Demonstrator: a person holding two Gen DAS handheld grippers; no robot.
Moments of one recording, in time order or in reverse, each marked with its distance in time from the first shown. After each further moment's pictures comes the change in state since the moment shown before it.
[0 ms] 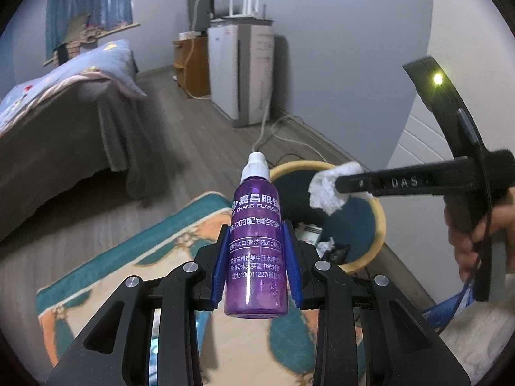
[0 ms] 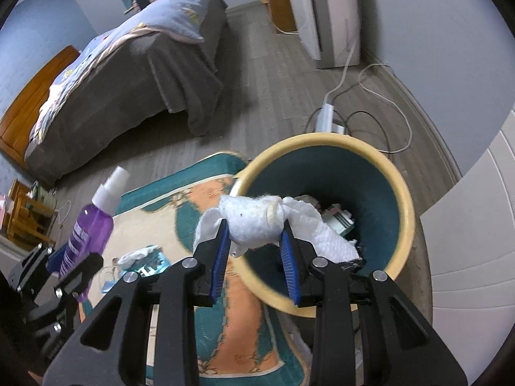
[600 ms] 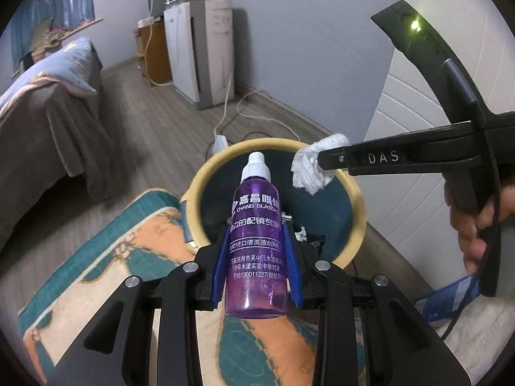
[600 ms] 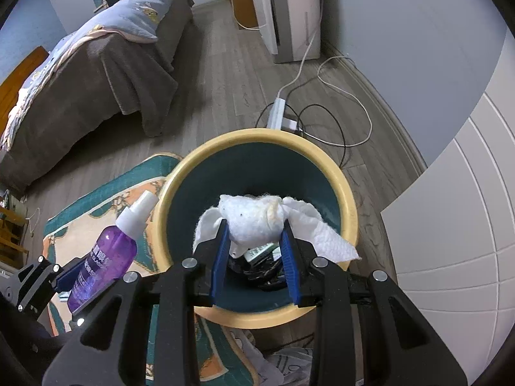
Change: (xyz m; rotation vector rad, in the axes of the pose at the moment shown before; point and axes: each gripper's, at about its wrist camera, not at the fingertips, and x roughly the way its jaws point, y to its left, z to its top) left arm 0.071 -0.058 0.005 0.097 0.096 -0.082; right arm 0.010 -0.059 0.001 0.035 0.015 -0.152
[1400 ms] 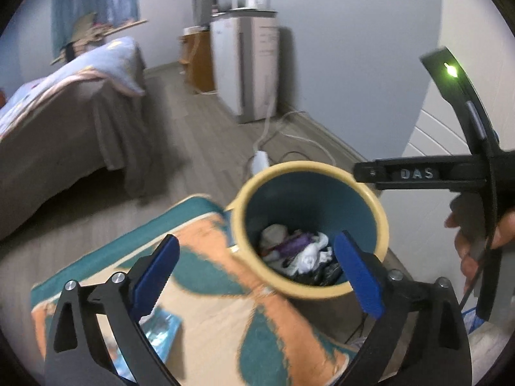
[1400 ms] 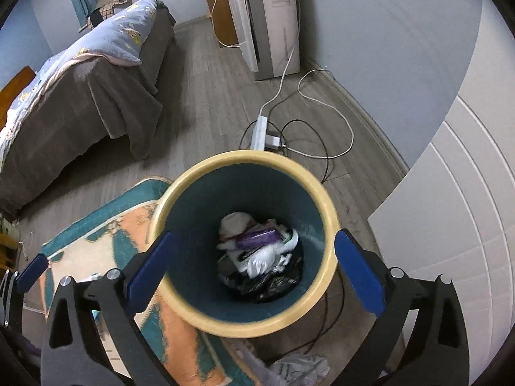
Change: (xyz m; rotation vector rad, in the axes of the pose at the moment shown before) left arm -0.053 0.028 -0.009 -0.136 -0.071 0.161; right arm -0.020 0.005 0.004 0.074 -0.077 -0.046
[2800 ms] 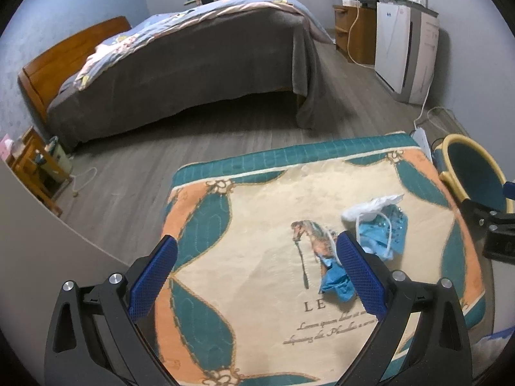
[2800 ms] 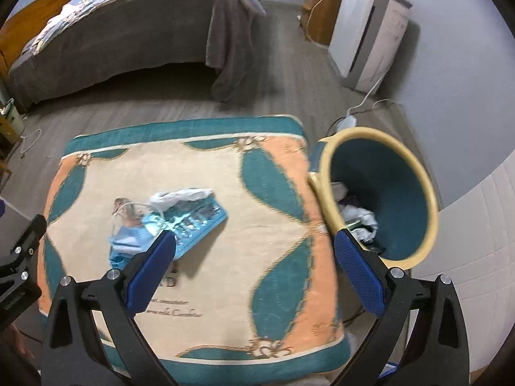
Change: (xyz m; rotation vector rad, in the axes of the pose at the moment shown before) left arm -0.102 0.207 -0.136 -0.306 0.141 0.489; right arm -0.012 0.236 -0.123 -0.399 0.038 -0.023
